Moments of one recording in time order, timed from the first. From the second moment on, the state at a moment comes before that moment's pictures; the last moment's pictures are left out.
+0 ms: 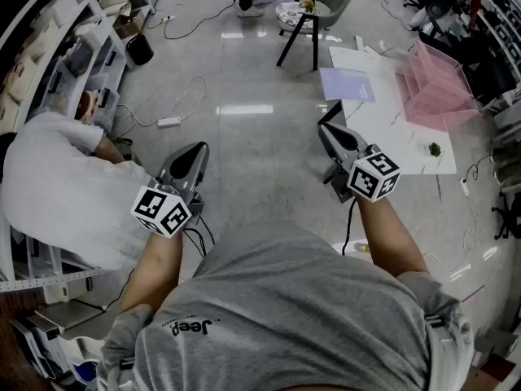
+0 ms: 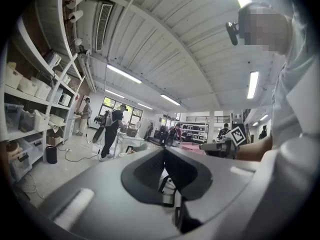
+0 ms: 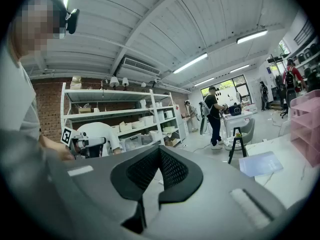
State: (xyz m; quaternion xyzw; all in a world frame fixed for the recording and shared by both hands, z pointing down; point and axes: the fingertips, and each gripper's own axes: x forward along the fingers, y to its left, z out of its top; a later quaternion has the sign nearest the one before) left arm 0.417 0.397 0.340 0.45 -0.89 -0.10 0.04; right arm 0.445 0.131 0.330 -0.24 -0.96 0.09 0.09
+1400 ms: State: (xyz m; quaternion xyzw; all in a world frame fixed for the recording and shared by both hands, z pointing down) left arm 0.431 0.315 0.316 0.44 -0.90 -0.08 0.03; right arm 0.449 0.066 0.302 -0.30 -0.95 0.08 0.05
